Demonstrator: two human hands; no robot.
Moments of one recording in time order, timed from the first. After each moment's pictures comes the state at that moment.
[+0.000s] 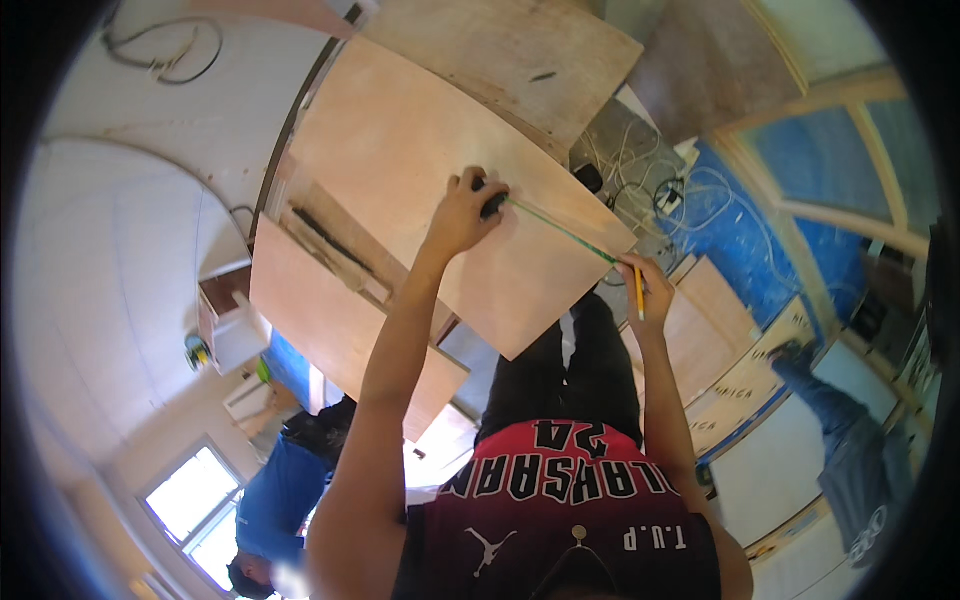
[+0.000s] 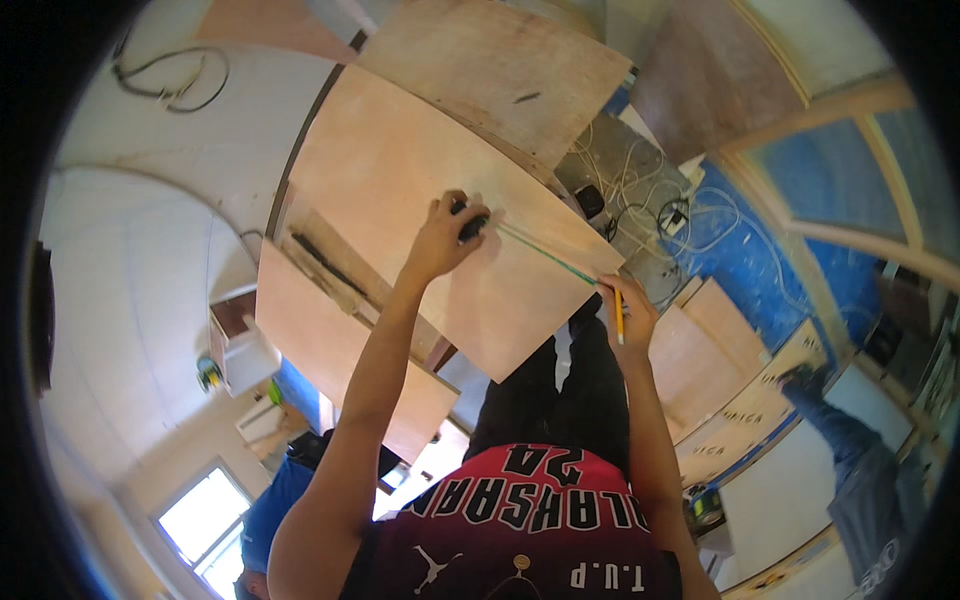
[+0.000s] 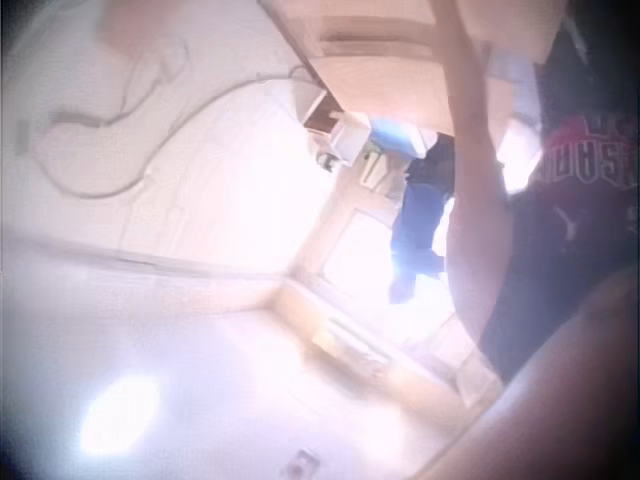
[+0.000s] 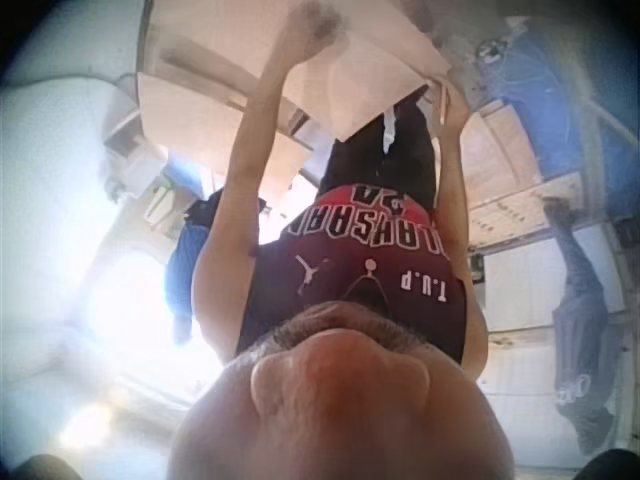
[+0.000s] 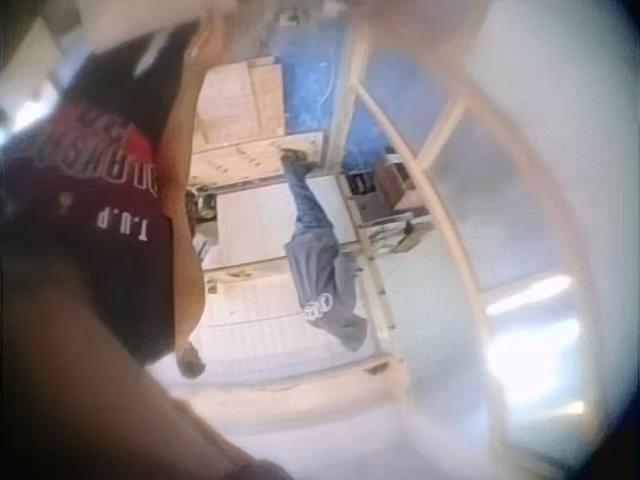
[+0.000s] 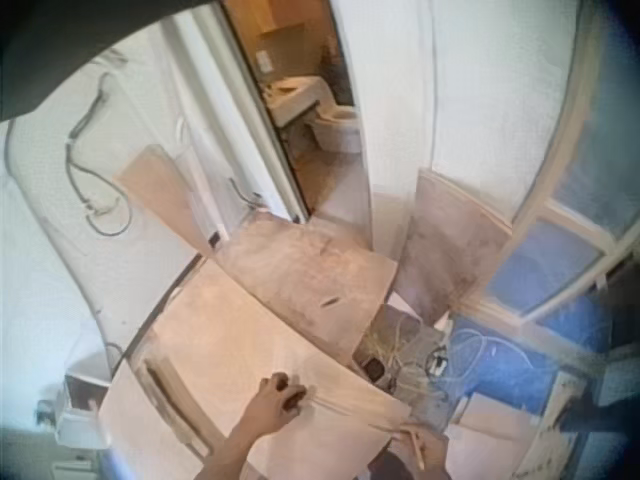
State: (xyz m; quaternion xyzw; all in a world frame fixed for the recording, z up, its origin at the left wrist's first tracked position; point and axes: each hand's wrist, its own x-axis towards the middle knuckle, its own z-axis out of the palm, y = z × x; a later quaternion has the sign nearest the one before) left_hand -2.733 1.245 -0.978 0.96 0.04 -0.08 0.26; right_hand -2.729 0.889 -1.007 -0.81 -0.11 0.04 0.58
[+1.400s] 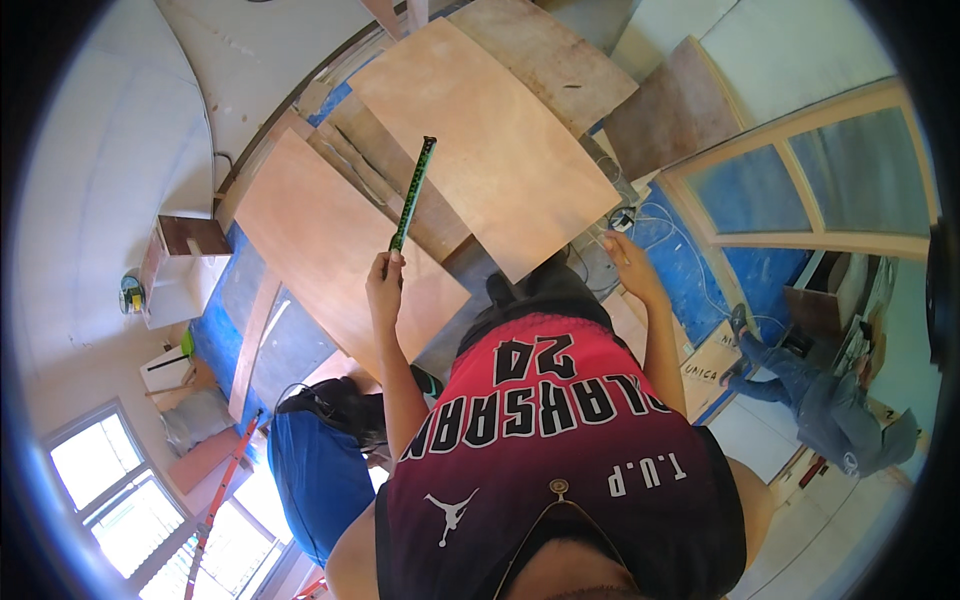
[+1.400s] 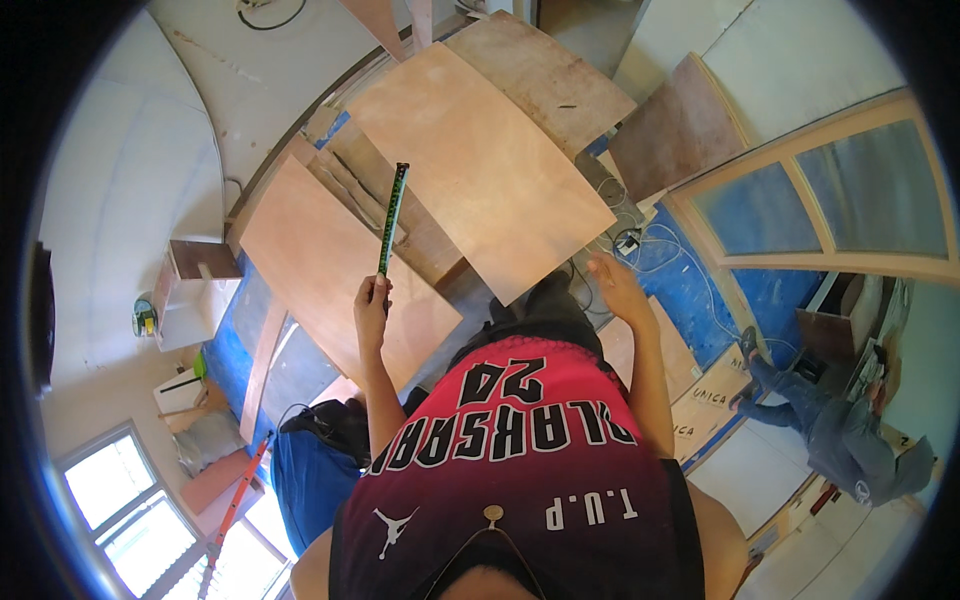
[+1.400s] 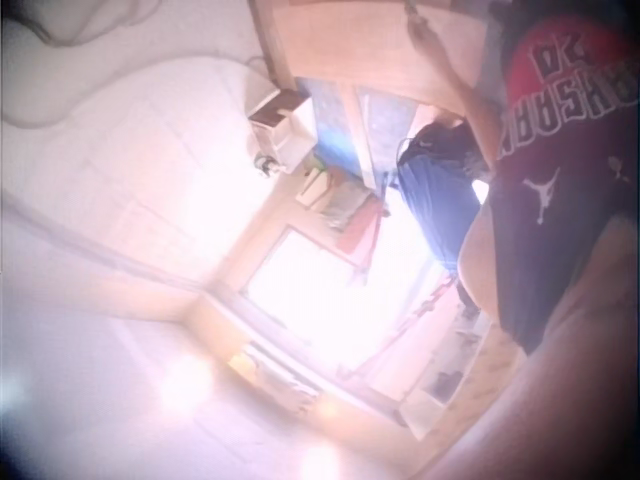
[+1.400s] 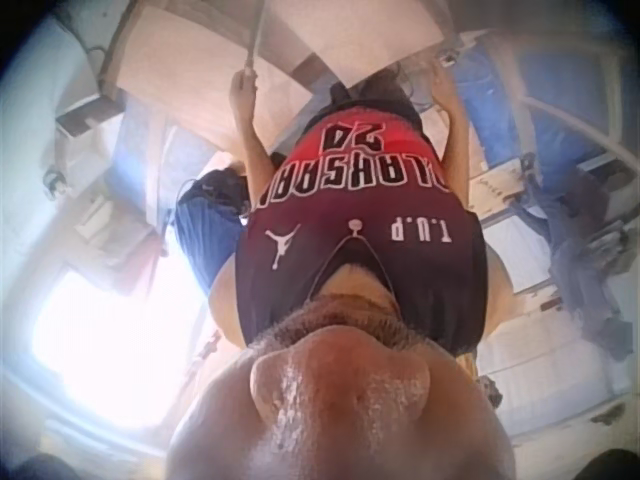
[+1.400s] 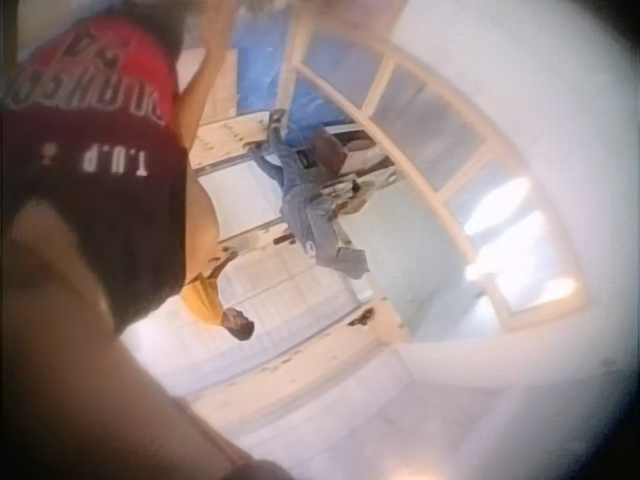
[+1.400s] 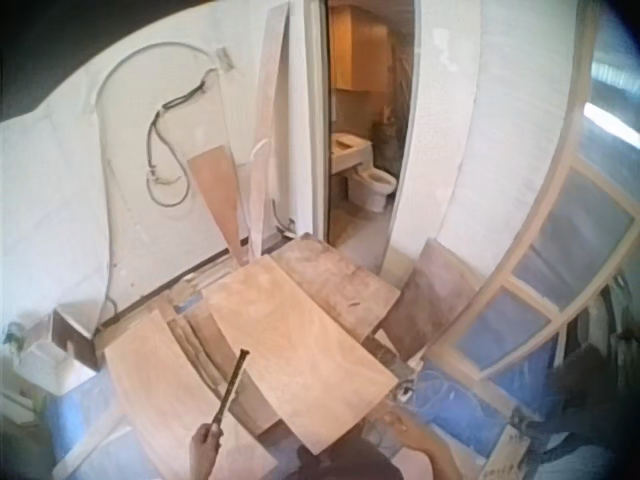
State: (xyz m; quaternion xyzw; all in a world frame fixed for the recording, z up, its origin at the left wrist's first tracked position) left_hand -3.124 1.258 -0.898 0.68 0.47 0.13 0.54; right_hand -2.821 0.867 -0.894 -0.85 -0.26 0.26 0.37
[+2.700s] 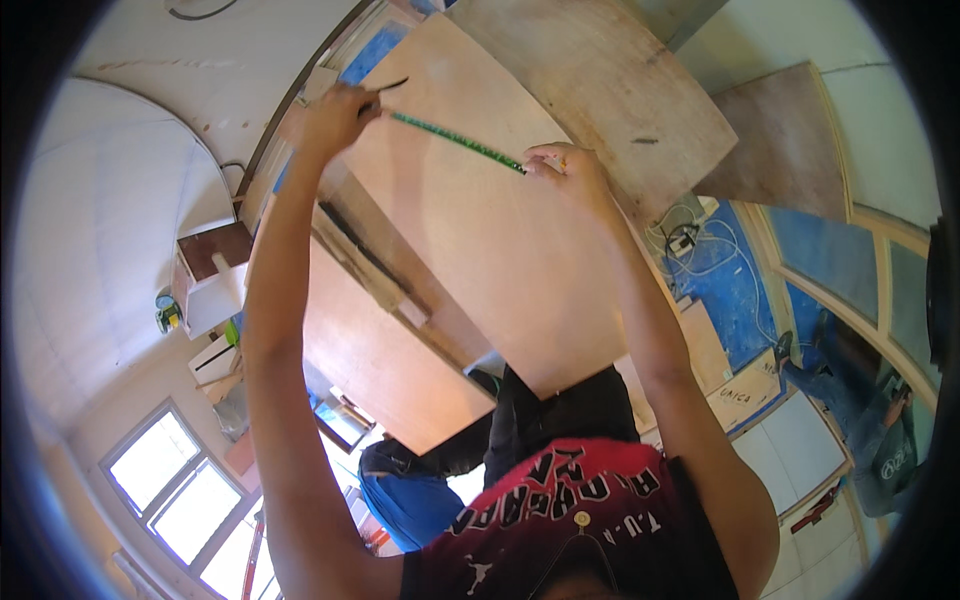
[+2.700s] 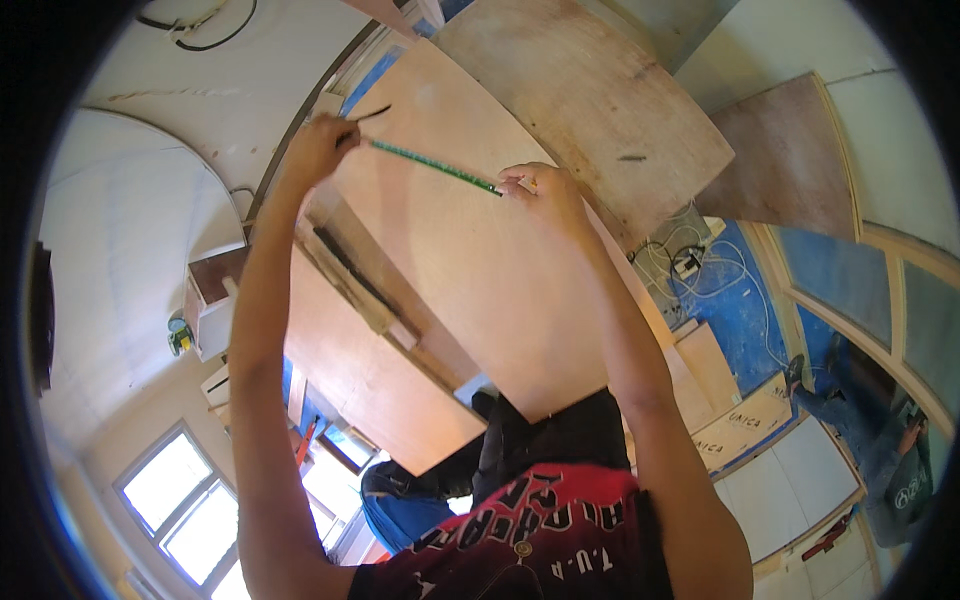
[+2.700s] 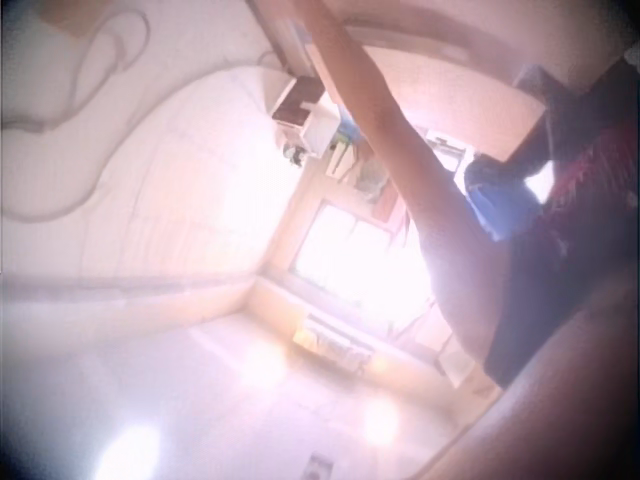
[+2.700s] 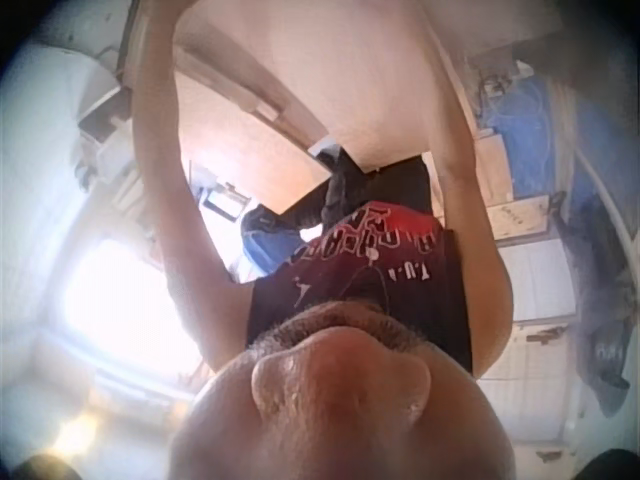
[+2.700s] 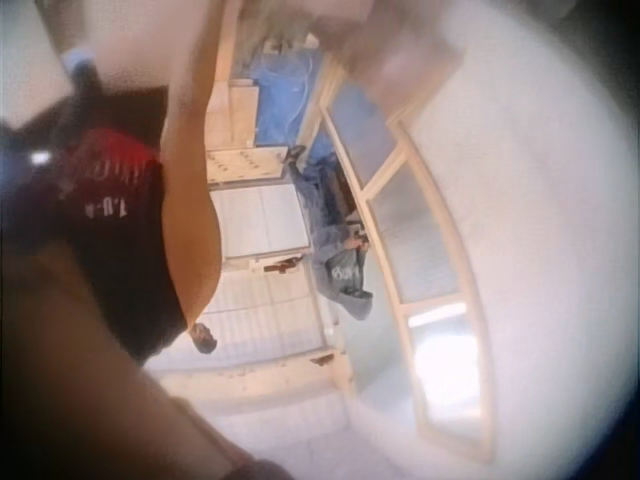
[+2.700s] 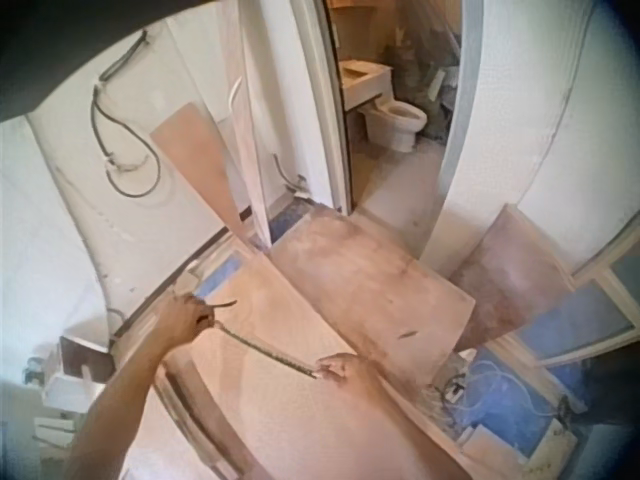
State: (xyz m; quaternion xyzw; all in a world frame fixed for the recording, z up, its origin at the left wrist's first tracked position) left_hand -2.660 1.608 -0.899 0.99 0.08 -0.07 0.04; right_hand -2.552 1.237 -1.013 -0.74 -0.27 0.30 0.54
